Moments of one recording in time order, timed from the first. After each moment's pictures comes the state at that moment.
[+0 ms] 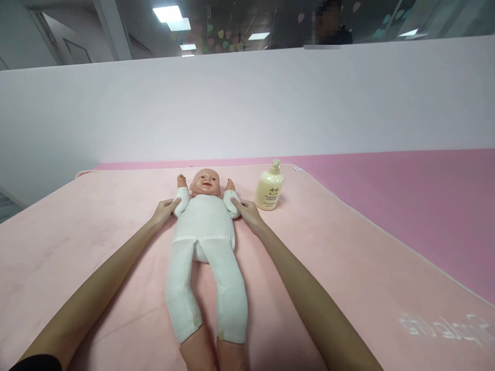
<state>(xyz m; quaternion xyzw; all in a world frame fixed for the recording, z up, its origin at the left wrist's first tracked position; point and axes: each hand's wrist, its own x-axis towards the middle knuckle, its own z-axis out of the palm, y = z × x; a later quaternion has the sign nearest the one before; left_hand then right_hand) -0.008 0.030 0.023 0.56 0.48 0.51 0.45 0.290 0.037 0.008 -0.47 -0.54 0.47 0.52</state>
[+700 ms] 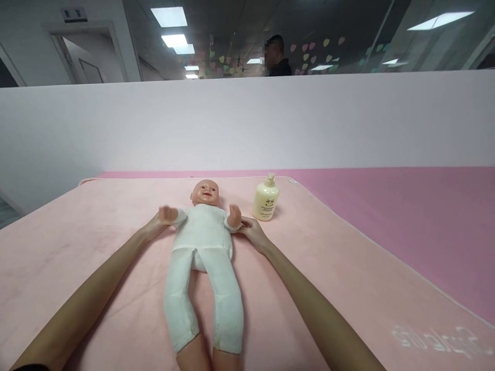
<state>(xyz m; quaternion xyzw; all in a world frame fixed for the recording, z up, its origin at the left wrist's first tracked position) -0.030 0.021 0.027 0.56 0.39 0.46 0.57 0.307 0.002 0.015 -0.39 -0.59 0.50 0.49</state>
